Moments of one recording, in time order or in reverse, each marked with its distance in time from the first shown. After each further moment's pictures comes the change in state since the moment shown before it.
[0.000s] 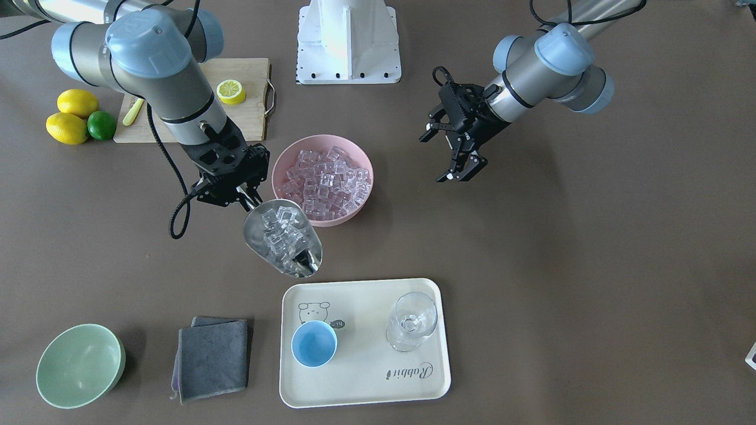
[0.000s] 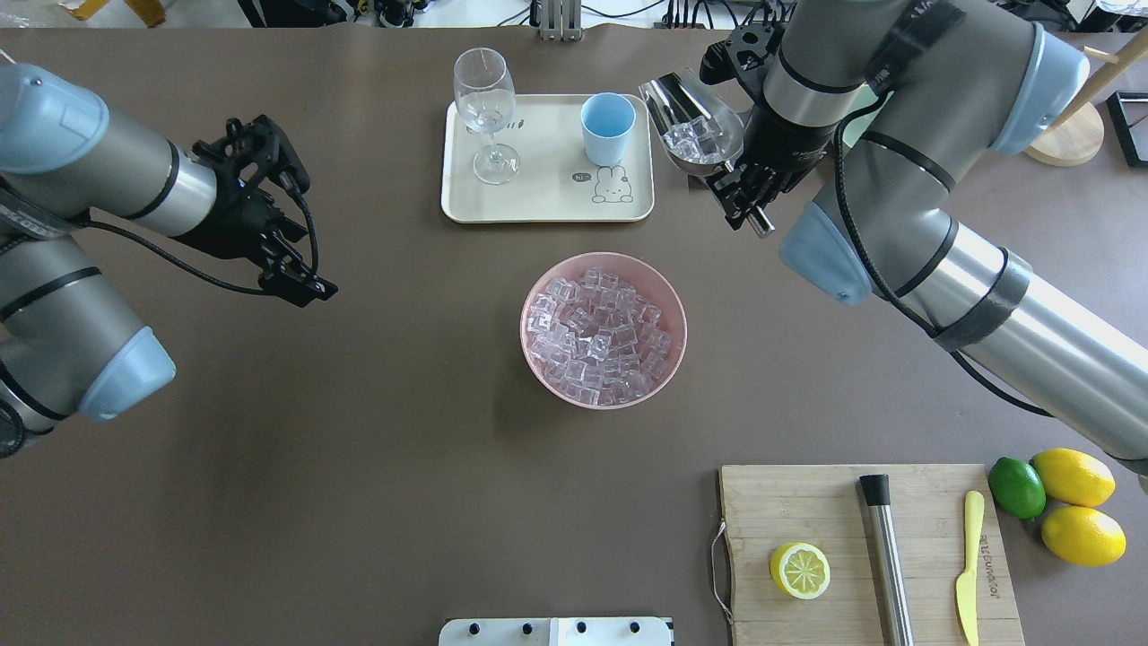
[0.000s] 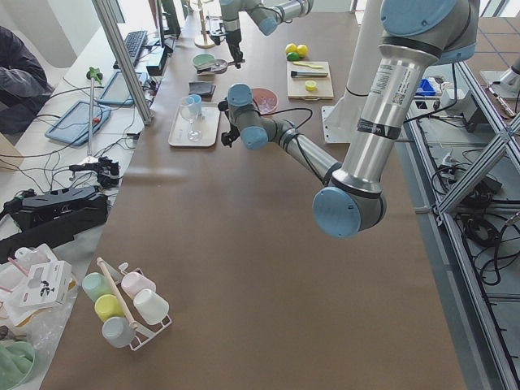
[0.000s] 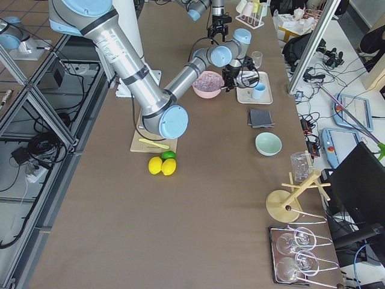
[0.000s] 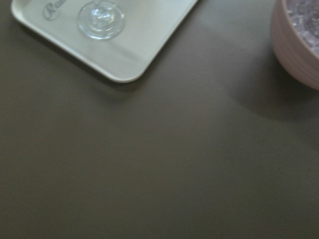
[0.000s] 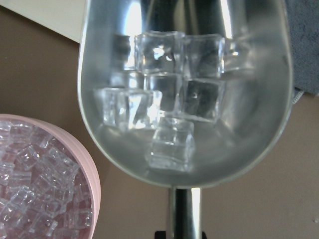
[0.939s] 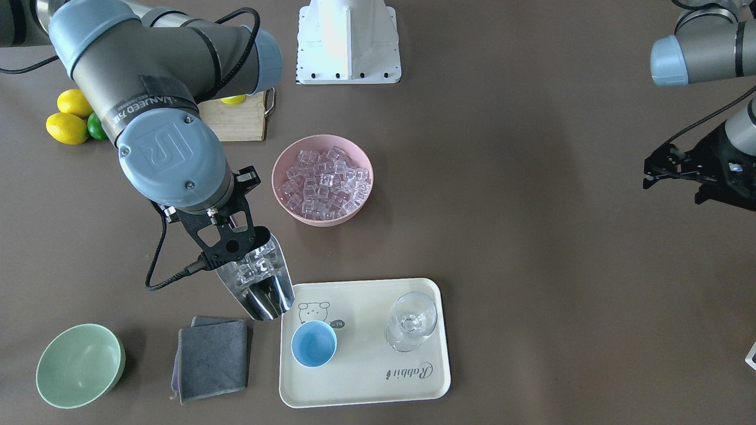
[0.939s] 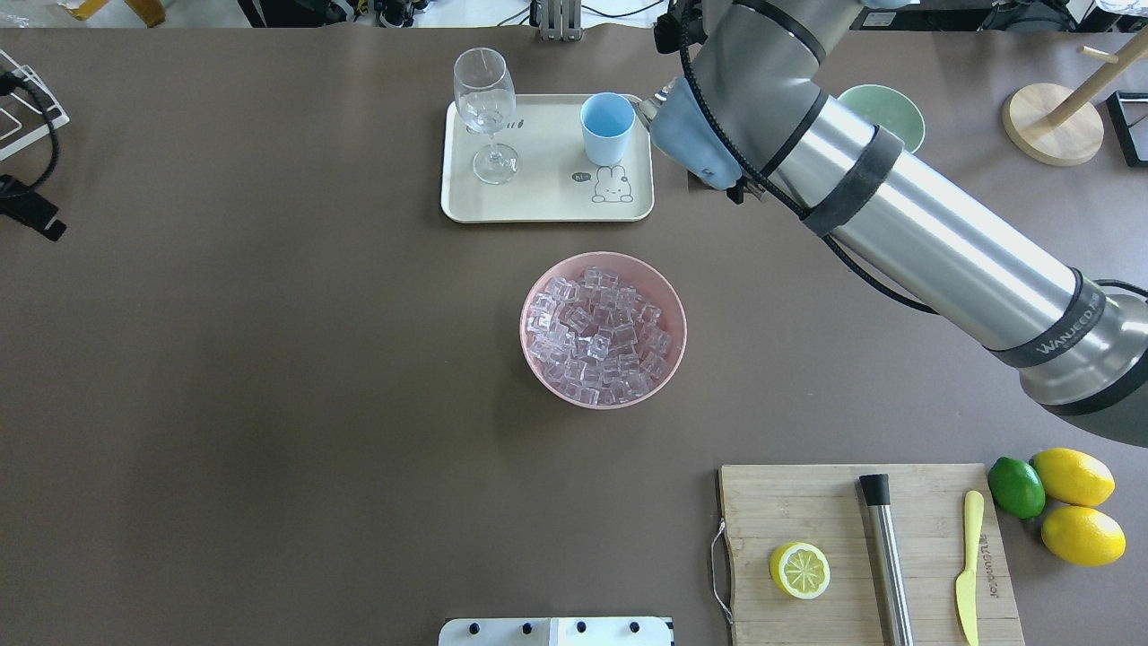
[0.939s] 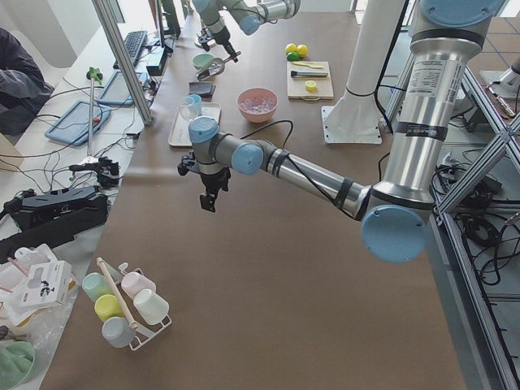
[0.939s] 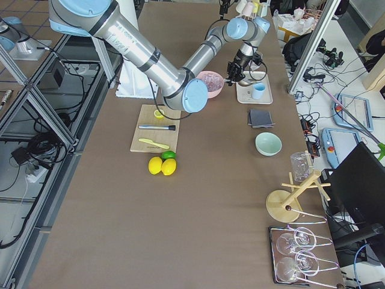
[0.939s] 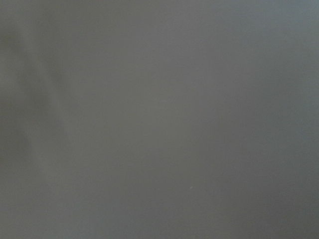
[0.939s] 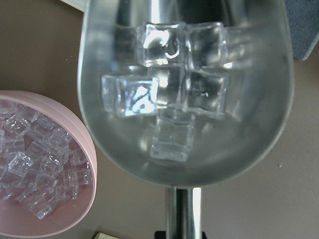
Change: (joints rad) left arm -0.366 0.163 0.006 0.477 -0.068 -0.001; right arm 0.028 0.308 -0.270 -0.517 -0.008 -0.300
